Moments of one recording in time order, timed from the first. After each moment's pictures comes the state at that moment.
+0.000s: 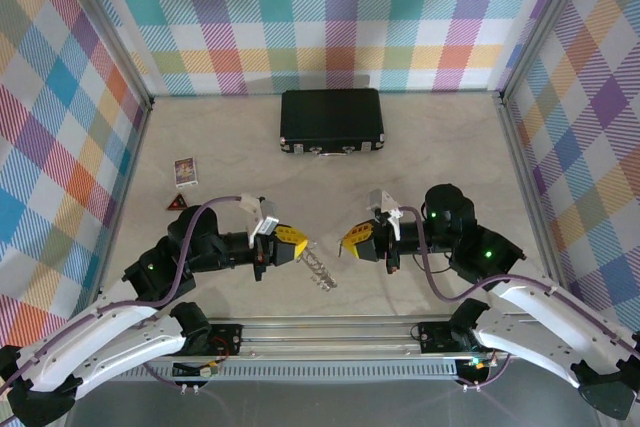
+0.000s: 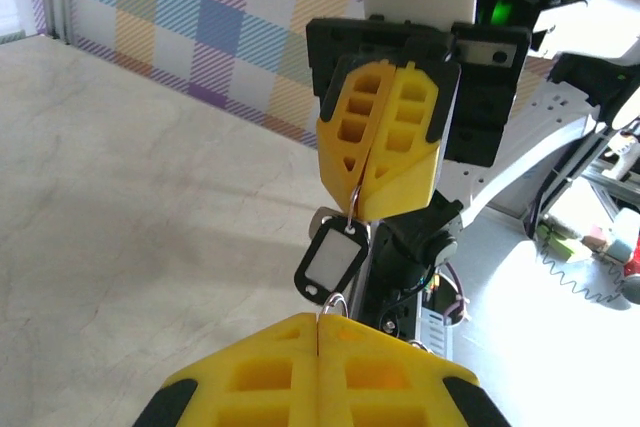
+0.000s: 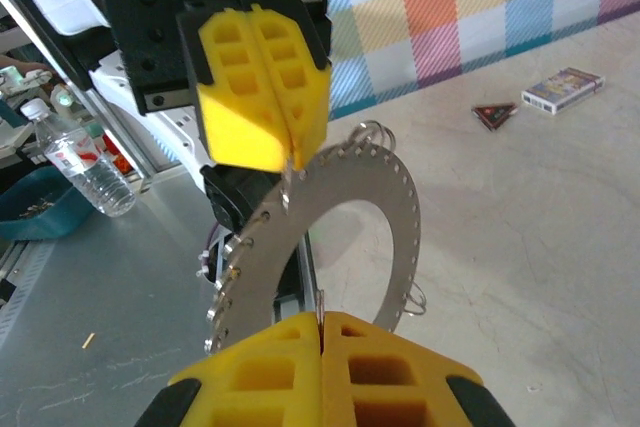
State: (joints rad) left arm -0.87 0.65 0.73 -0.27 0.48 -0.21; right arm 0.83 0.78 0.80 -0.32 -0.68 0.08
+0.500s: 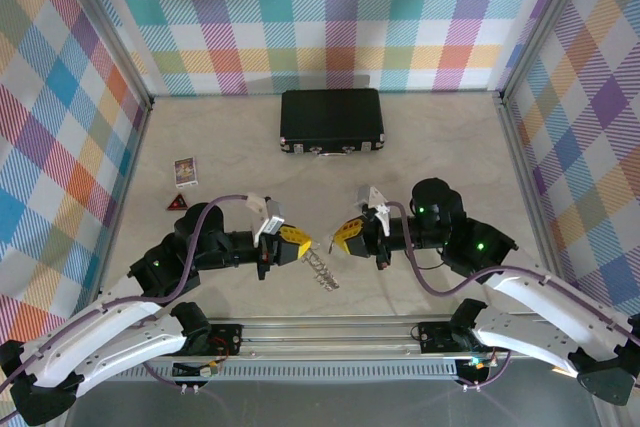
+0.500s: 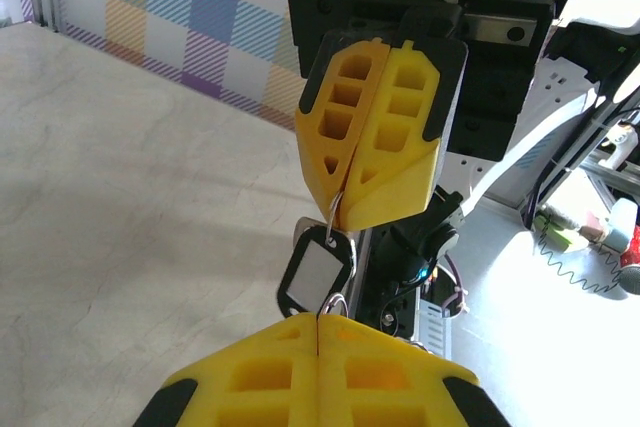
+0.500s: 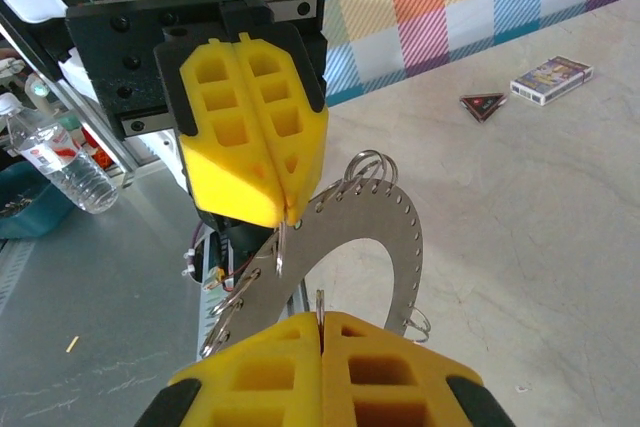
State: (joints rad) left arm -0.87 0.68 0.74 -0.26 0.49 -0.20; right arm 0.88 0.87 0.87 -0.36 -0.60 0.08
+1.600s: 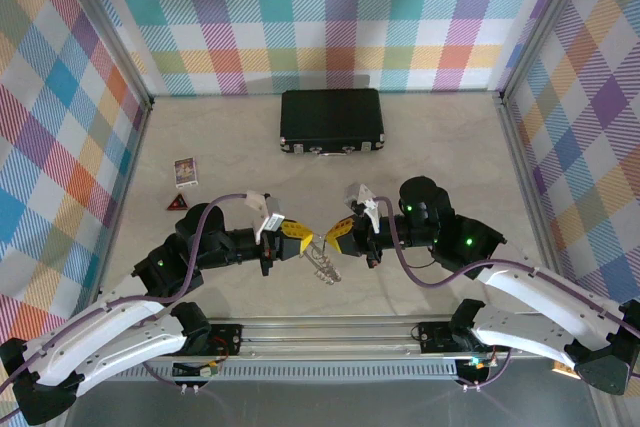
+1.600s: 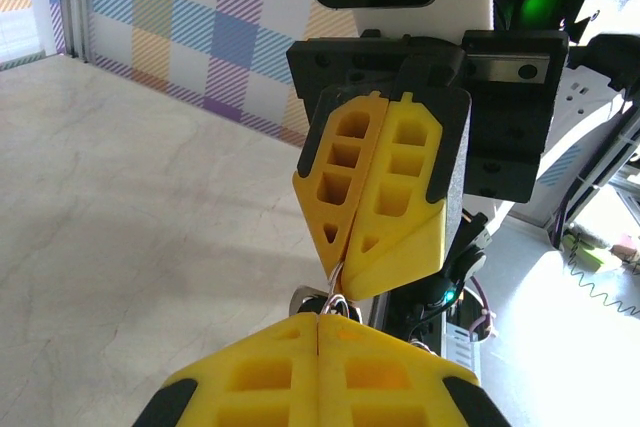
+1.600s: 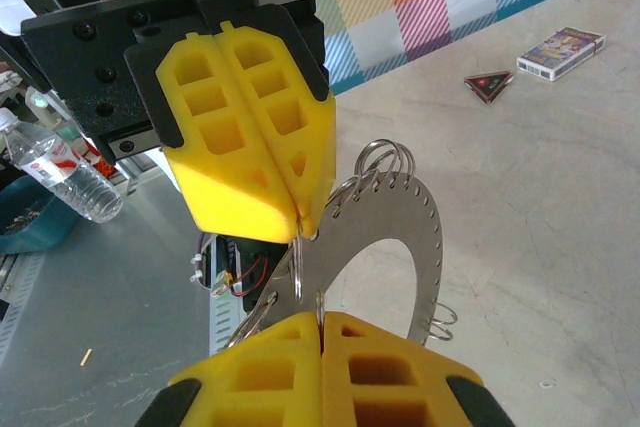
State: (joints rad) left arm -0.87 0.69 0.71 -0.18 0.44 -0.19; right arm 0.92 0.93 0.89 -0.33 -0.56 0.15
